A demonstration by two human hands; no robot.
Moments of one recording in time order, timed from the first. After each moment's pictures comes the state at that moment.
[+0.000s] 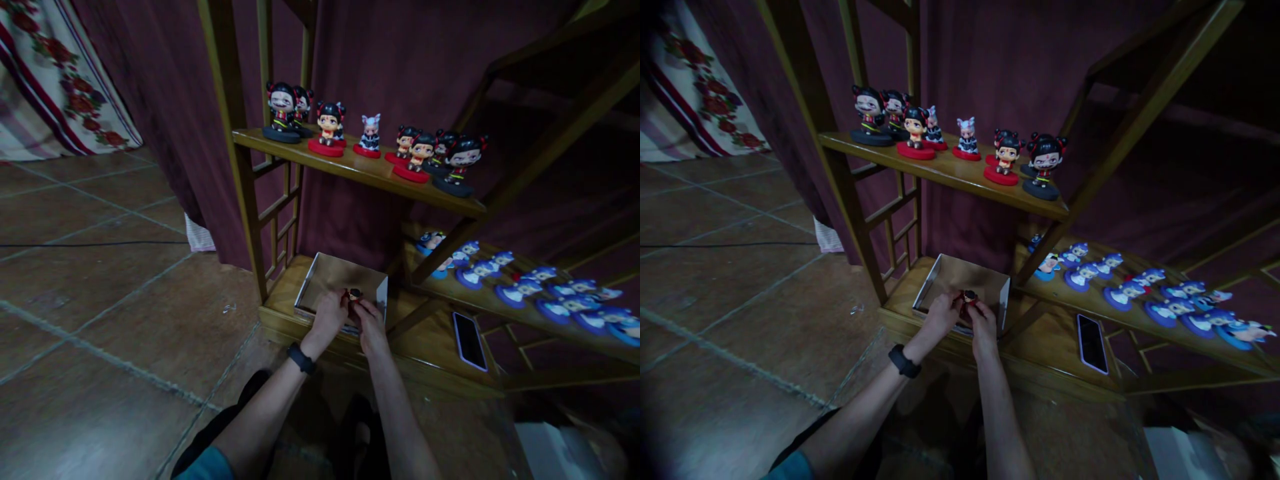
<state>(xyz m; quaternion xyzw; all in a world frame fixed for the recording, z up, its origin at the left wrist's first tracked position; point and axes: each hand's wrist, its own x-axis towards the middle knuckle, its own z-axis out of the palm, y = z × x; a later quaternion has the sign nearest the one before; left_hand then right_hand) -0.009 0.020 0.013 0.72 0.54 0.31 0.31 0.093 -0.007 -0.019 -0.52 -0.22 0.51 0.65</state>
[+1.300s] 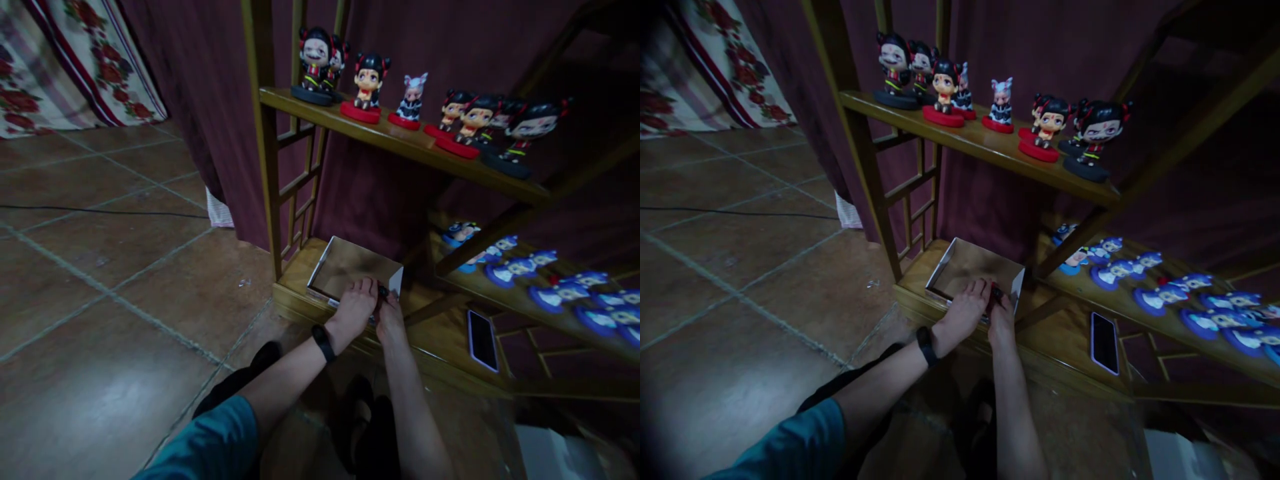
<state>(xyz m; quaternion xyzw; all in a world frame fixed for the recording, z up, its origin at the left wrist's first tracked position) 0.013 -0.008 0.012 0.87 0.46 0.18 -0.02 0.107 -0.011 -0.026 -0.51 -0.23 0.48 0.68</state>
